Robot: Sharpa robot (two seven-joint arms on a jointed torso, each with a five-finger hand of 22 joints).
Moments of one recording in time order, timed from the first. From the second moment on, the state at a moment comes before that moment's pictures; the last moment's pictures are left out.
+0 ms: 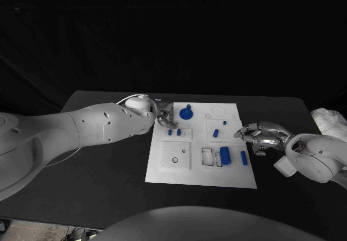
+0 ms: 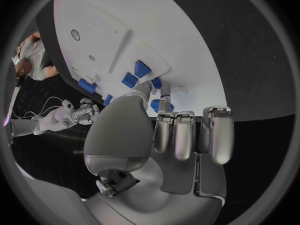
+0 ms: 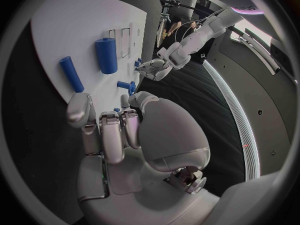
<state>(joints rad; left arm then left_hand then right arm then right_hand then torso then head) 1.22 -0.48 -0.23 1.08 -1.46 -0.08 -0.17 1.26 -0.12 0.19 0.28 0.29 1.15 0.07 0.13 0.23 1.47 0.00 1.57 1.31 1.47 -0.06 1.57 1.31 0.02 1.47 0.05 1.54 1.31 1.15 -1.07 -0.22 1.58 -0.55 -0.14 0.07 1.31 0.04 0.27 0.19 0.88 0.62 0.15 0.65 0.35 1.40 0.07 1.49 1.31 1.47 0.02 1.53 1.31 0.09 1.20 0.13 1.17 1.31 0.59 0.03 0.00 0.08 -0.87</state>
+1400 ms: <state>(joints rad) 1.22 -0.49 -0.23 1.06 -1.52 -0.13 -0.17 1.44 -0.16 0.41 0.11 0.35 1.13 0.09 0.16 0.29 1.47 0.02 1.57 1.31 1.47 -0.05 1.57 1.31 0.02 1.47 0.07 1.53 1.31 1.15 -1.07 -0.22 1.58 -0.55 -0.13 0.07 1.32 0.04 0.29 0.18 0.88 0.62 0.15 0.65 0.35 1.40 0.07 1.49 1.31 1.47 0.02 1.53 1.31 0.09 1.20 0.13 1.17 1.31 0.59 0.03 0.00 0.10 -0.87</state>
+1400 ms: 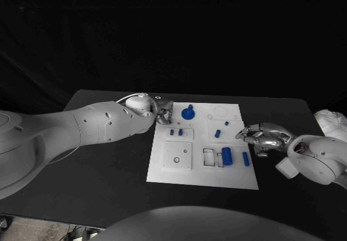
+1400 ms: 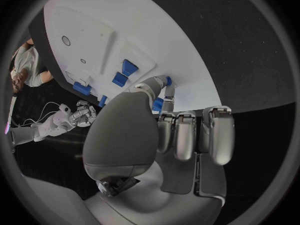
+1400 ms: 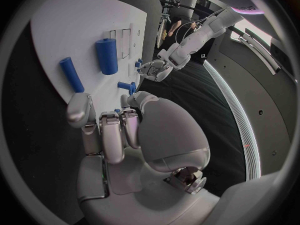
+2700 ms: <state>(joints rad) 1.22 -0.60 -0.23 1.13 -1.20 -0.49 0.26 1.50 -0.17 0.28 0.22 0.15 1.11 0.05 0.12 0.25 1.47 -0.02 1.57 1.31 1.47 -0.07 1.57 1.31 0.02 1.47 0.05 1.51 1.31 1.25 -1.07 -0.22 1.66 -0.60 -0.26 0.23 1.39 0.01 0.21 0.12 0.26 0.73 0.13 0.60 0.30 1.47 0.06 1.55 1.31 1.46 0.01 1.56 1.31 0.08 1.36 0.12 1.33 1.31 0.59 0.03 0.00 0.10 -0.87</state>
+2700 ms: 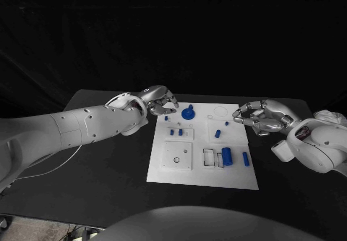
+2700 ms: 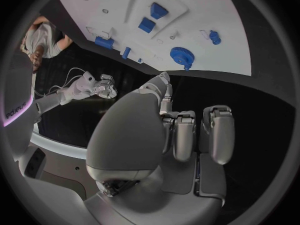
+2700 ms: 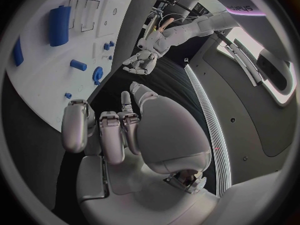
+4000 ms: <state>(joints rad) 1.31 -0.56 -0.23 0.99 -2.41 -0.58 0.44 1.50 -0.28 0.44 0.20 0.05 1.12 -0.10 0.09 0.15 0.99 -0.14 0.23 0.24 1.38 0.01 1.16 1.06 0.03 1.46 0.08 1.38 1.31 1.24 -1.07 -0.22 1.66 -0.66 -0.20 0.16 1.39 0.01 0.21 0.13 0.25 0.75 0.12 0.60 0.30 1.47 0.06 1.55 1.31 1.47 0.01 1.57 1.31 0.08 1.36 0.12 1.33 1.31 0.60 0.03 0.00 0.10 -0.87</state>
